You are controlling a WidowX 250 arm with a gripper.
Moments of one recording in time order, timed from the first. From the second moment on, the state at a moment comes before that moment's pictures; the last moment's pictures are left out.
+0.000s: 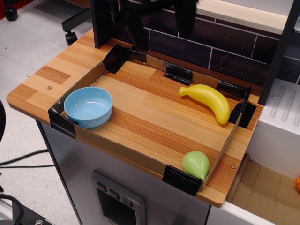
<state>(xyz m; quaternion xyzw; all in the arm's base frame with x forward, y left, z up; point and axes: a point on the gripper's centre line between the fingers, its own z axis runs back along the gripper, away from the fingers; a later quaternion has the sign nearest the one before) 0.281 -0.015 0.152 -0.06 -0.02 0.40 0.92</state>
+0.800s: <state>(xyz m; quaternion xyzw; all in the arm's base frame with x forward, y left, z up) 0.259 -0.052 0.084 -0.06 0.03 0.24 0.97</state>
